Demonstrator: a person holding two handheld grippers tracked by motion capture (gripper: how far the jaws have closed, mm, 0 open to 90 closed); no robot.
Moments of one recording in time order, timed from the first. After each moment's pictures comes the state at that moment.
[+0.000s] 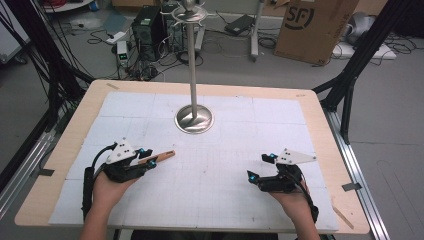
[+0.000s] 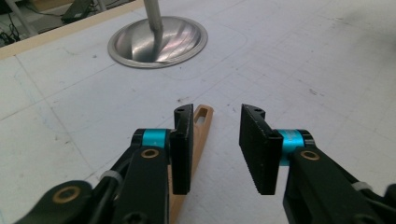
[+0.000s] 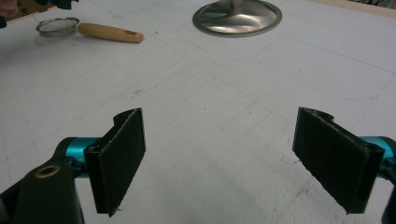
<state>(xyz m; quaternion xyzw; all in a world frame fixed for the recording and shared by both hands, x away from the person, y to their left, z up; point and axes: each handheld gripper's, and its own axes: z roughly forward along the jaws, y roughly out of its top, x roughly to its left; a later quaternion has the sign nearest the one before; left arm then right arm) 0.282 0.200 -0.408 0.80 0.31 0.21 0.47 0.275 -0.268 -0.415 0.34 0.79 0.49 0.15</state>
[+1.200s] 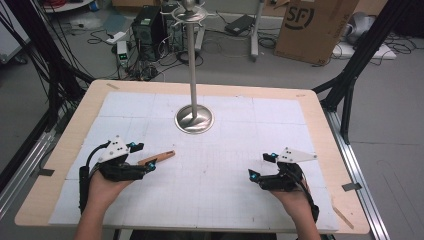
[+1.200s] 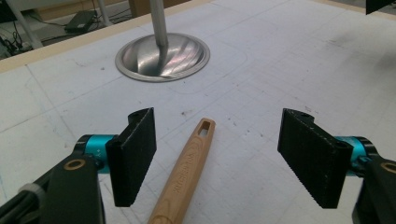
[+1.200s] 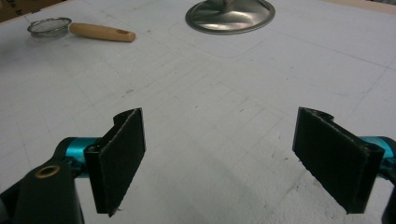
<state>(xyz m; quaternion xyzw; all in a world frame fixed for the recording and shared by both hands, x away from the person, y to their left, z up) 0.282 0.209 -0.401 0.78 0.32 0.21 0.50 0.279 -0.271 -0.418 0.35 0.79 0.49 0.15</state>
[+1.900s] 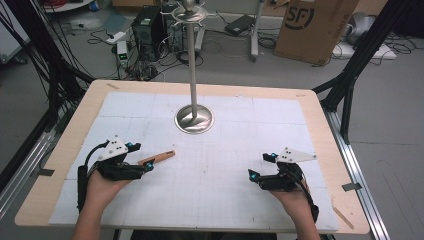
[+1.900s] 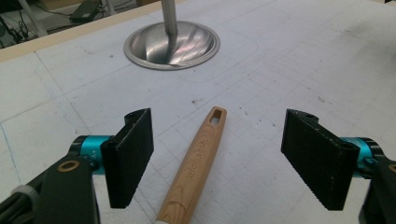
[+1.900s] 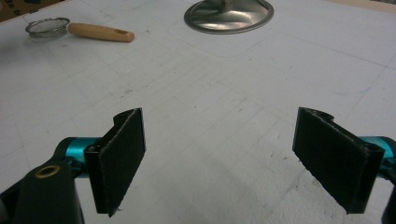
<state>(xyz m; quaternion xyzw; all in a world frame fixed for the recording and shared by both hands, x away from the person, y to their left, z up) 0.285 0.215 -0.405 0.78 0.34 0.21 0.48 0.279 -0.270 -0.418 0.35 0.79 0.48 0.15</state>
